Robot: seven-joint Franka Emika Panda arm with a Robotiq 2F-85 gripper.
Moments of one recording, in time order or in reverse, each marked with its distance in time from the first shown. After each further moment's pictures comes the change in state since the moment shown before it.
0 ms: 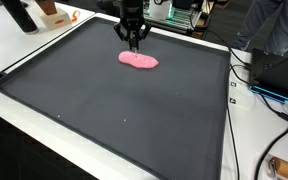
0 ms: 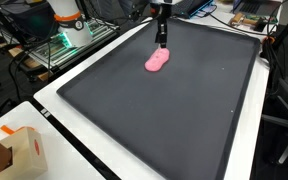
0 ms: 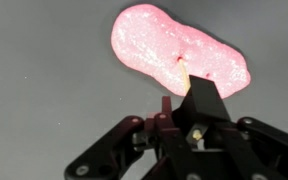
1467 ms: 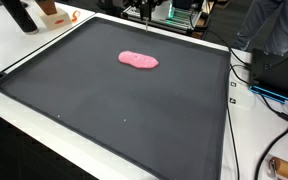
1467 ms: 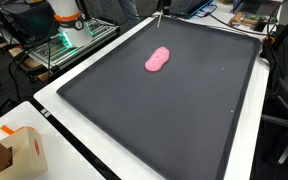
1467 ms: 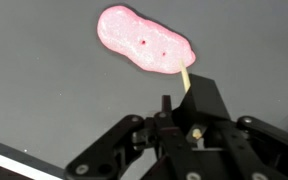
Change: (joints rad) arm 0.074 -0.205 0.009 0.112 -0.014 -0.381 0.113
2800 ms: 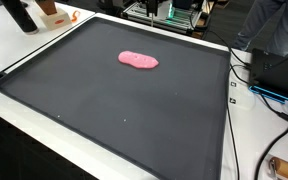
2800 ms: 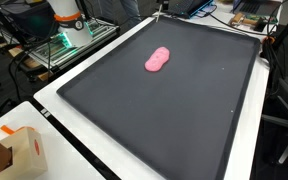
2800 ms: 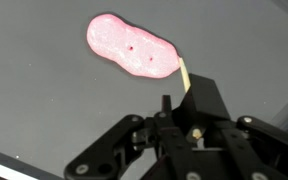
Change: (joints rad) arm 0.020 -0.006 0.011 0.036 -0.001 -0.089 0.041
